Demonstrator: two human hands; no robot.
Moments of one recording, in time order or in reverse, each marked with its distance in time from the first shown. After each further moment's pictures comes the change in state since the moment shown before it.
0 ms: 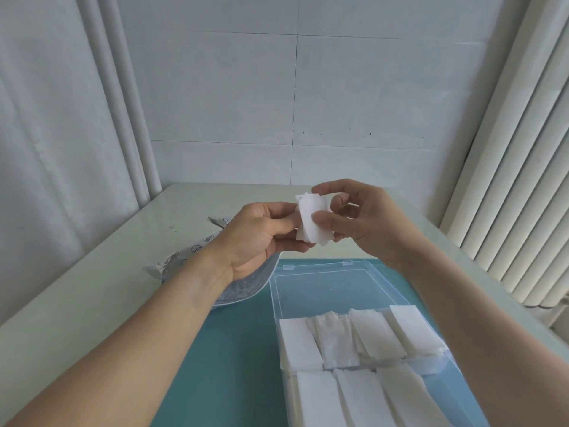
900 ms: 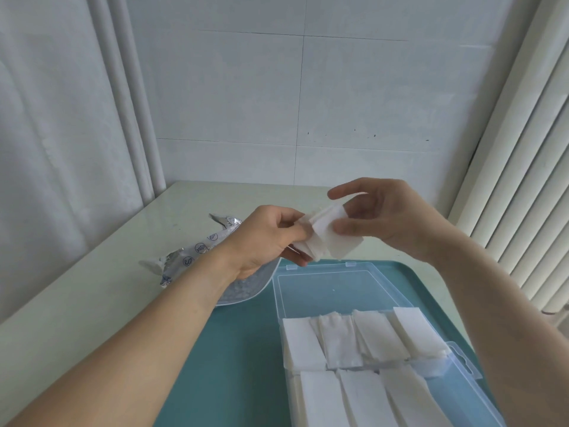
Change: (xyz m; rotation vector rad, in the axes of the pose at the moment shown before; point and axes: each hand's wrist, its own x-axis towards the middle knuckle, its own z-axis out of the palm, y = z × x) left_hand 0.001 -0.003 0.002 0.256 0.028 -0.023; right_hand -0.003 -0.013 -0.025 -0.075 -0.117 0.043
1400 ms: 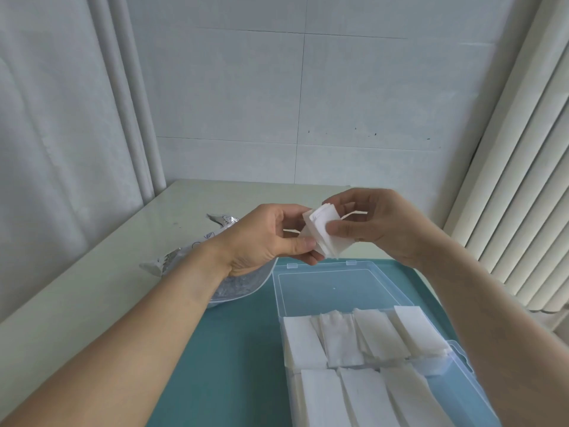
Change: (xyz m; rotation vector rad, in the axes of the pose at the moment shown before) left_hand -0.005 0.001 -0.010 -0.025 -0.233 0.094; right_hand 0.004 0.009 0.013 0.043 0.014 0.056
